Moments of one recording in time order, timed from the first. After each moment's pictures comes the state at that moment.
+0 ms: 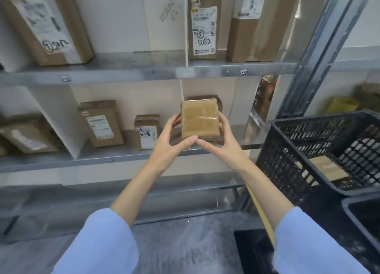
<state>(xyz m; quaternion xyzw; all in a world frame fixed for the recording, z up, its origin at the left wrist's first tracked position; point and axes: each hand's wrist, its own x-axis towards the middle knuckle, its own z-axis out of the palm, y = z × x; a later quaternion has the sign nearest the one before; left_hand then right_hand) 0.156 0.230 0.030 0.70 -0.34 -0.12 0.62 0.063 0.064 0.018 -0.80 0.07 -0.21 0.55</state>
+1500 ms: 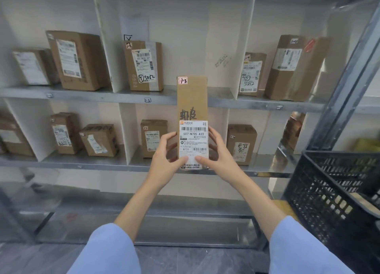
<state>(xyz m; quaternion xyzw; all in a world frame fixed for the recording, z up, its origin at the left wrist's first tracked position) 0.149 0.416 0.042 0.68 -0.30 0.02 0.67 0.073 0.238 0.061 -0.82 -0.04 -0.18 0.54</state>
